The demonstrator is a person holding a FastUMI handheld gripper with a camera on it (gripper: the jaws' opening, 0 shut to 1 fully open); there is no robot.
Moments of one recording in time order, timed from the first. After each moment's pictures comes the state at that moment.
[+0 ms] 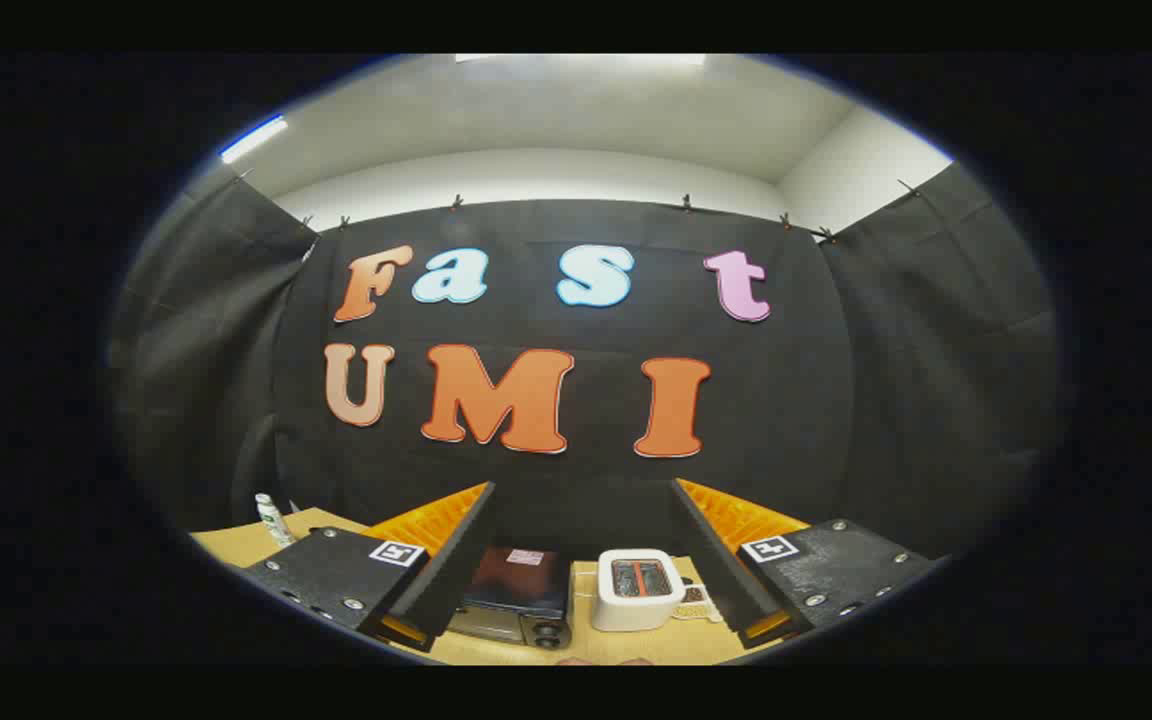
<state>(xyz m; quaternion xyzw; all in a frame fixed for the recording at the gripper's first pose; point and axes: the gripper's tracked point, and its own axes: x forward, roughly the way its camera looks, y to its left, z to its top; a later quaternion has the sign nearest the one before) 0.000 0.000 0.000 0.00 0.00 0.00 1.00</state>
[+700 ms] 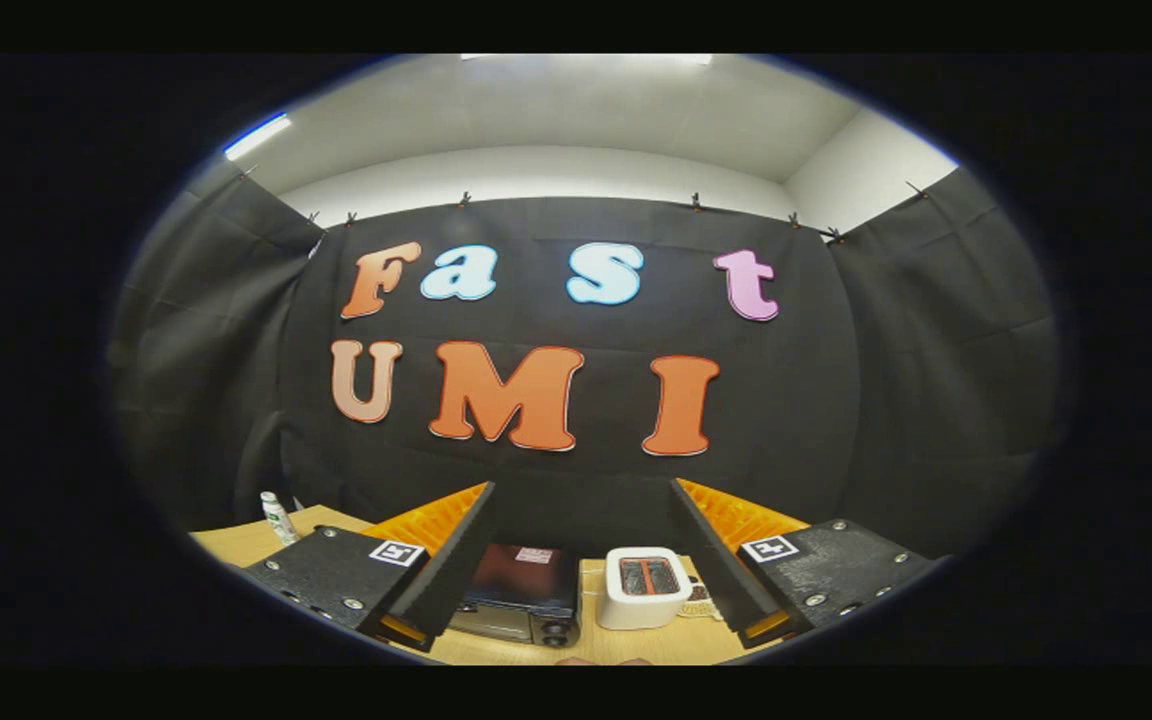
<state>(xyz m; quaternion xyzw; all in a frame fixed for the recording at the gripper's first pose) -0.003 0.009 0.002 0.00 0.00 0.01 1.00</state>
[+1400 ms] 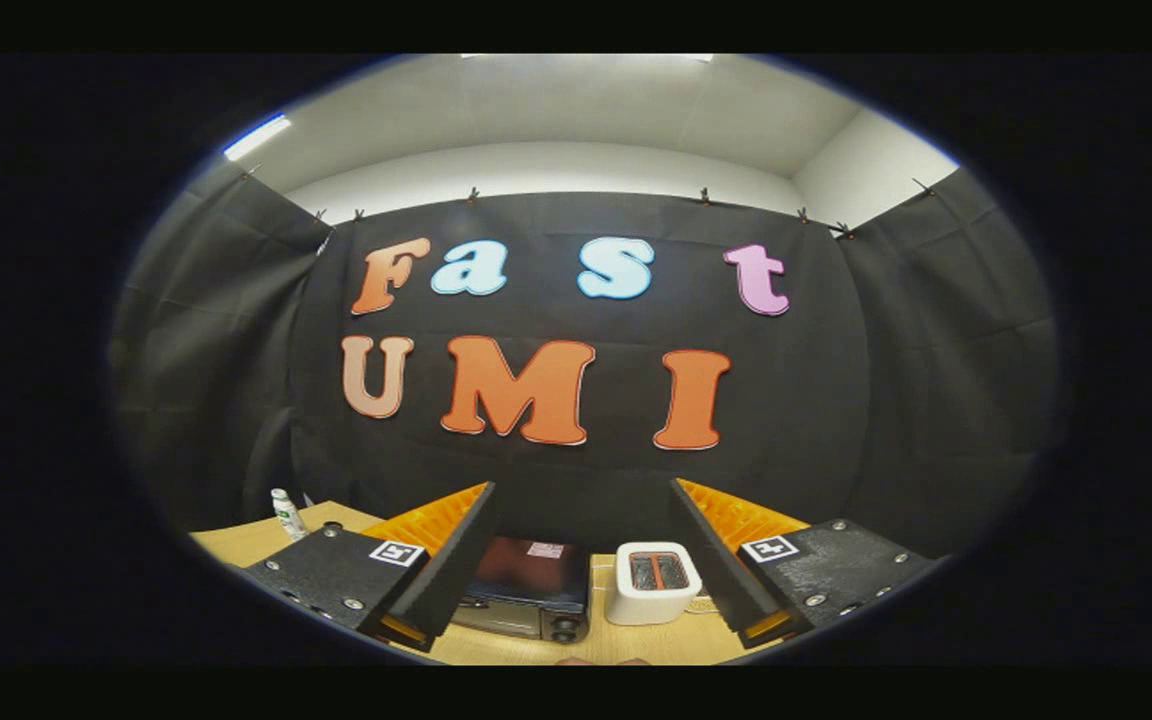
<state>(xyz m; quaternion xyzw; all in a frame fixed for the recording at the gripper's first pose) -0.005 0.022 -0.004 0.00 0.02 0.02 1.00</state>
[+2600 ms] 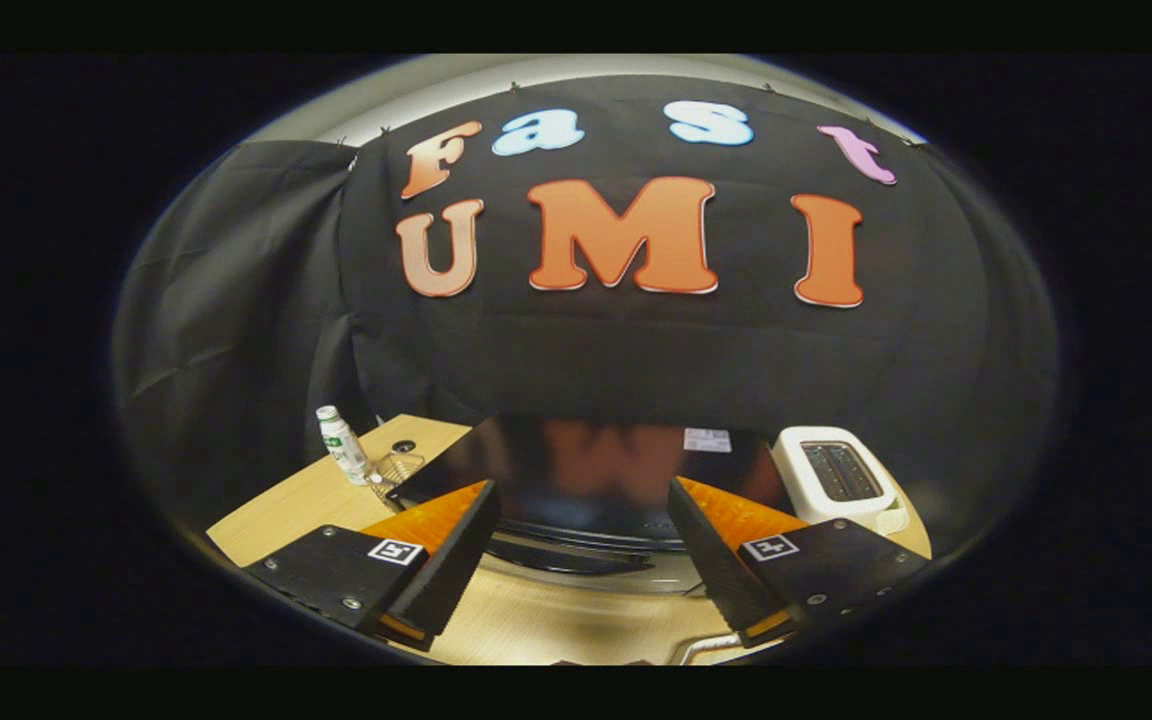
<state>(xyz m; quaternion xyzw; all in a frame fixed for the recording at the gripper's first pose) 0.044 0.178 -0.216 0.02 0.24 0.13 0.96</state>
